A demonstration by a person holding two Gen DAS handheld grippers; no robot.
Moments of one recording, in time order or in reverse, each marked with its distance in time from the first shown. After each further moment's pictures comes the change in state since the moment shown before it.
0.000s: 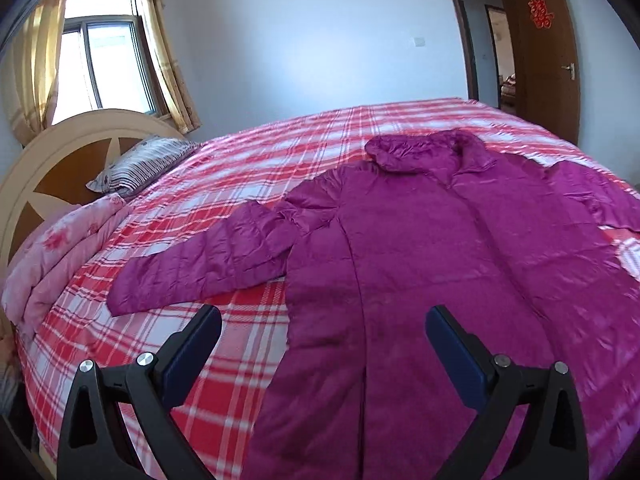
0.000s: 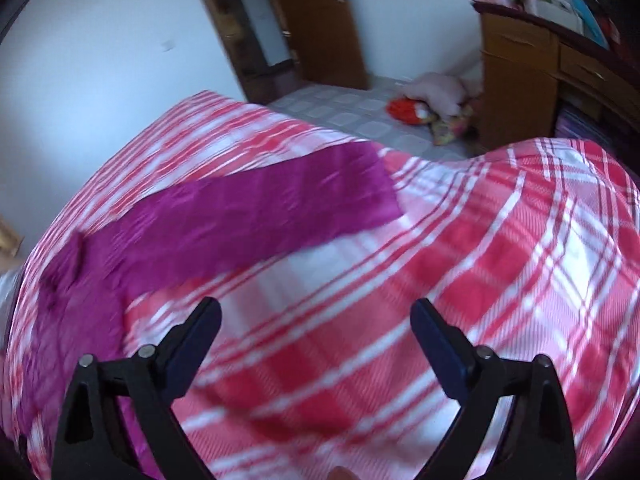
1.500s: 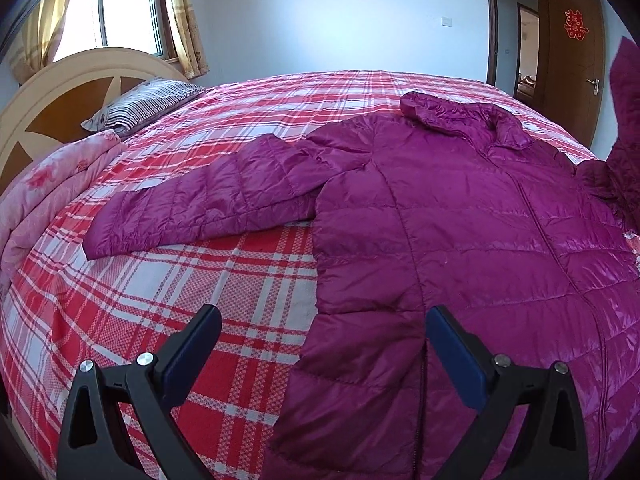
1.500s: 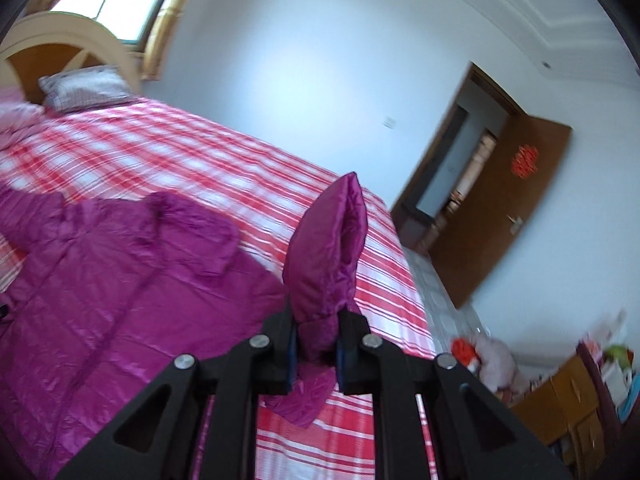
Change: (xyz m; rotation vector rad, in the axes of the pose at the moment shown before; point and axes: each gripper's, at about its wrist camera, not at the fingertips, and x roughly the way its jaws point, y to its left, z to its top) left arm 0.042 0.039 -0.028 -0.127 0.136 -0.055; right arm -0.104 0.309 -0.052 -1.056 -0.435 0.154
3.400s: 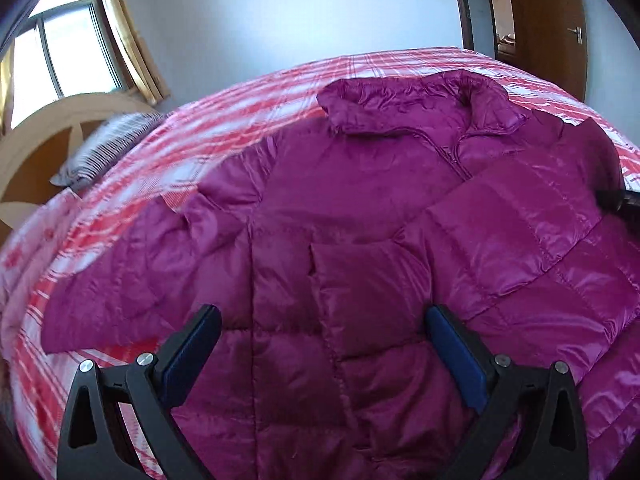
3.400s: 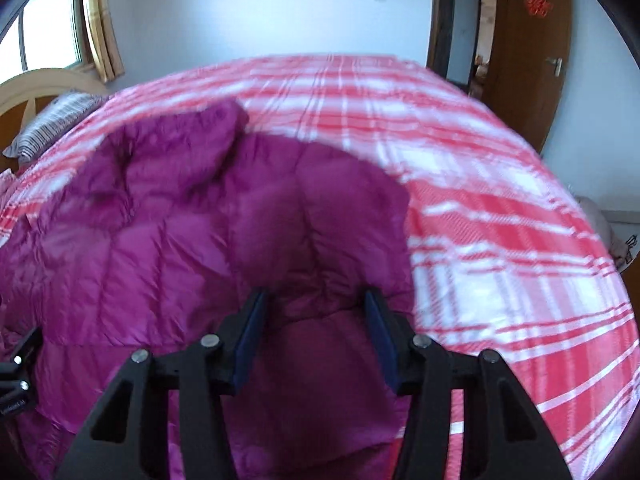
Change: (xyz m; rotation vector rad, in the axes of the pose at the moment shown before) left arm 0.084 -0.111 0.072 0.163 0.038 0.030; right arm 0.191 0.017 -0.088 0.423 0.349 0.227
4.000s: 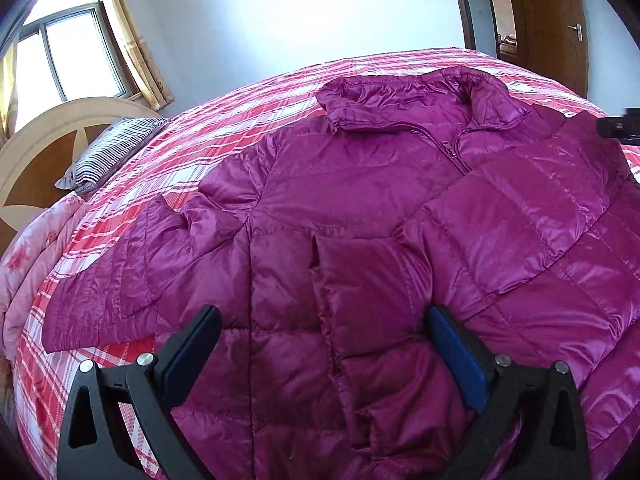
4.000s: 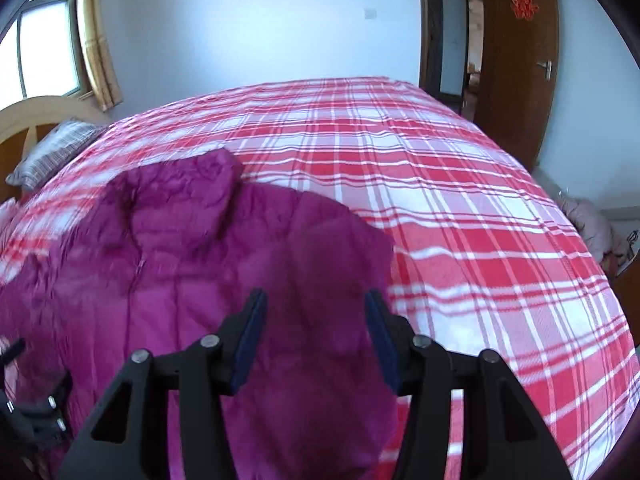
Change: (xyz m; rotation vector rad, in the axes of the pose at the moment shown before) left arm 0.001 -0.007 -0.007 0.009 -0.023 0.028; right arm -0.019 -0.018 0.042 0.068 -0.080 0.014
